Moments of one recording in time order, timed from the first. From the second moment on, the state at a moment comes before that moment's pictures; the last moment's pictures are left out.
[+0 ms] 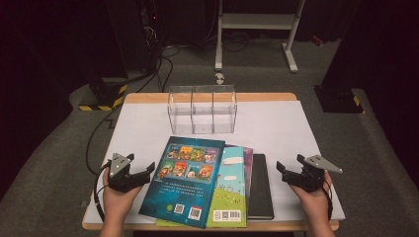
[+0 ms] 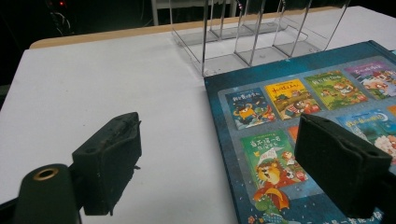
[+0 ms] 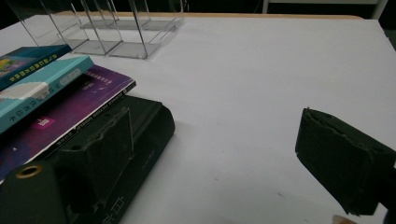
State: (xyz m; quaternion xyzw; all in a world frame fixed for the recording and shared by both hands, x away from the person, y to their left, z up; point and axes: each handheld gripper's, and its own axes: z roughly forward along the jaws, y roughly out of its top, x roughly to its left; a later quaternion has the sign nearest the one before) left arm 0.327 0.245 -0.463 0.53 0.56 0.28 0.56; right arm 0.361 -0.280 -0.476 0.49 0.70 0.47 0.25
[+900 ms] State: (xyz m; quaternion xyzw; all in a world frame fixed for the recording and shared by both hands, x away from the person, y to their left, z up) left arm 0.337 0.233 -0.481 0.59 0.59 0.21 0.51; right arm 0.356 -0.273 -0.471 0.48 0.69 0.50 0.24
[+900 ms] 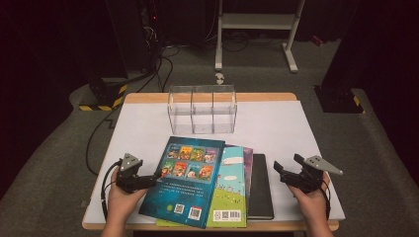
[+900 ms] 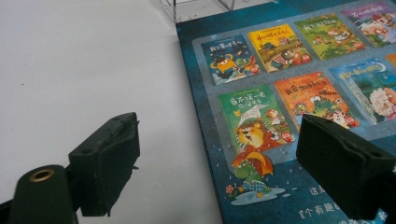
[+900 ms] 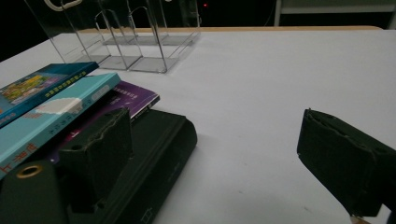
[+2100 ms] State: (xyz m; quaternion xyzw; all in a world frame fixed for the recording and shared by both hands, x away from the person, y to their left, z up) left arm 0.339 0.219 -0.499 0.62 0.60 0.11 0.50; right arm 0.339 -0.212 -0.465 0.39 0.77 0.47 0.20
